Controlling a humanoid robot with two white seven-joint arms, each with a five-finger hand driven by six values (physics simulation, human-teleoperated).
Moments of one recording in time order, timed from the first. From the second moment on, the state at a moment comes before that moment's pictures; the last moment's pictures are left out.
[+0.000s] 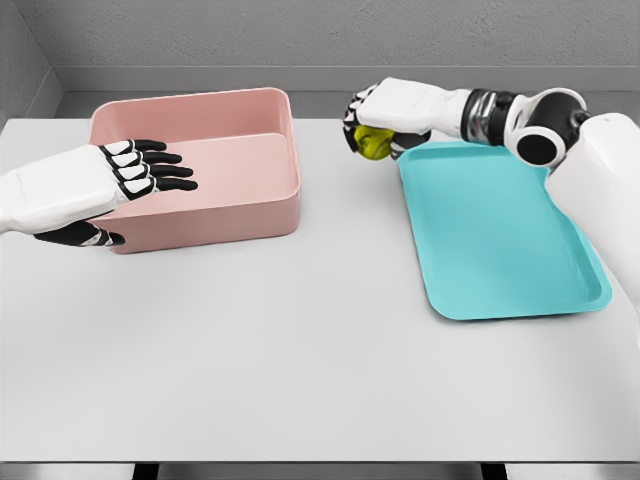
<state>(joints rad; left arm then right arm) -0.46 1.17 -0.55 -1.80 -0.27 -0.61 -0.12 -0.96 -0.39 0.70 -1.08 0.62 -0.61 0.49</state>
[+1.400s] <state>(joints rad) -0.45 1.17 -0.55 -1.80 -0.27 -0.61 -0.12 -0.77 -0.54 0.81 -1.49 0.65 -0.61 0.48</state>
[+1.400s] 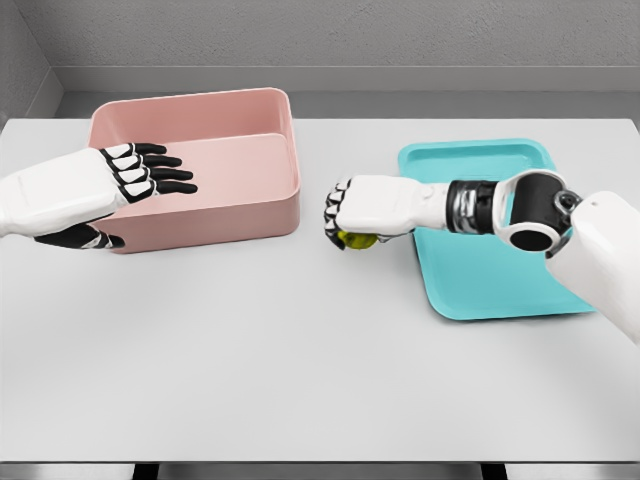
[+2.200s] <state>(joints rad) -0.45 1.17 -0.55 -1.80 -0.27 -0.61 -0.12 -0.71 -0.55 0.88 -1.59 0.73 -0.61 0.48</state>
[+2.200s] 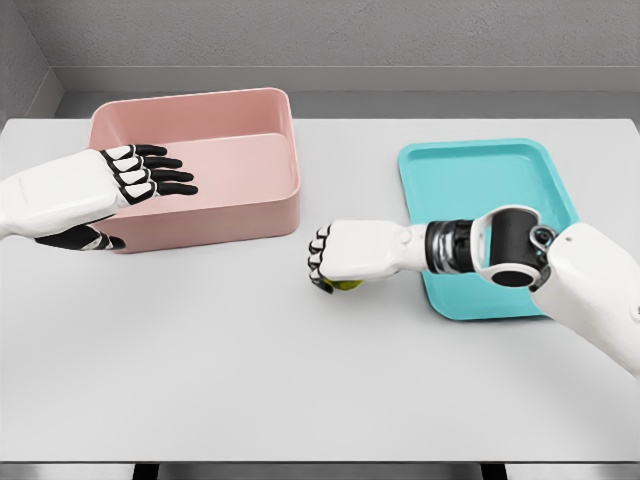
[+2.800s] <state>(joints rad) -0.45 1.17 -0.55 -1.80 -0.27 -0.61 -0.12 -0.71 -0.54 0.90 -1.57 0.73 -0.61 0.48</state>
